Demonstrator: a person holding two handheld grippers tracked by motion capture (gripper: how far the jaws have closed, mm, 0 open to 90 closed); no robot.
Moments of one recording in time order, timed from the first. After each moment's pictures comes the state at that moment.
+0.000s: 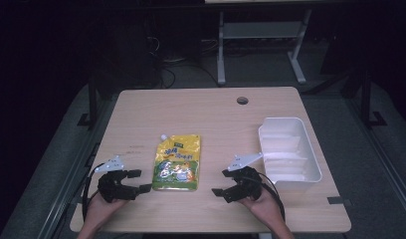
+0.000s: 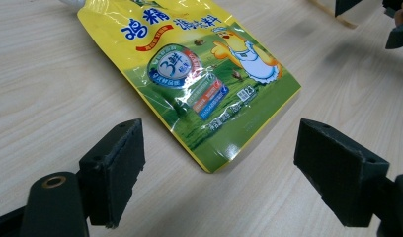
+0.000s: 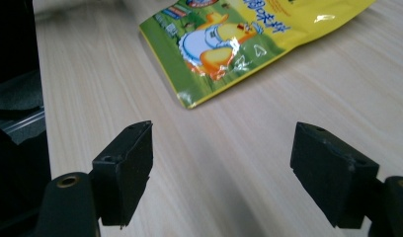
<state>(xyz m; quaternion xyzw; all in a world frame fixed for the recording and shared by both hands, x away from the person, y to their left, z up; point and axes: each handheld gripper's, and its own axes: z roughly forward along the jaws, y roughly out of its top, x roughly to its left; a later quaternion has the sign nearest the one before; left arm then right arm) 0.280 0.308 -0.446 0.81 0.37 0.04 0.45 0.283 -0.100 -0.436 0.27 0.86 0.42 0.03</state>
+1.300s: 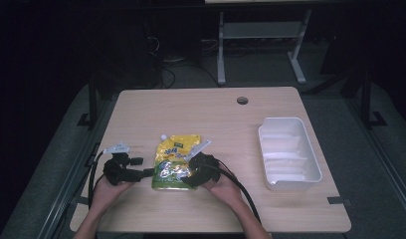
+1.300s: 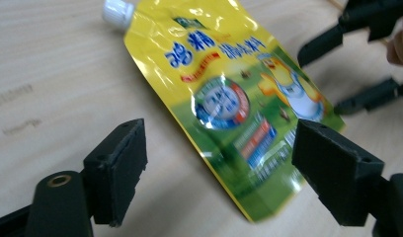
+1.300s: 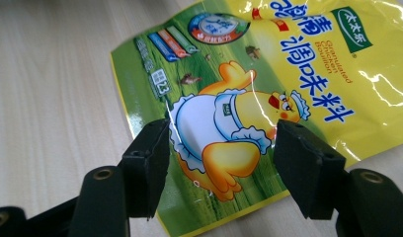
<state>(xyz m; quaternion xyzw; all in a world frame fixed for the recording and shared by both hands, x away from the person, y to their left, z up) 0.324 0.300 -0.437 0.81 0.41 0.04 0.42 0.332 0.008 -0.446 0.23 0.91 0.35 0.04</state>
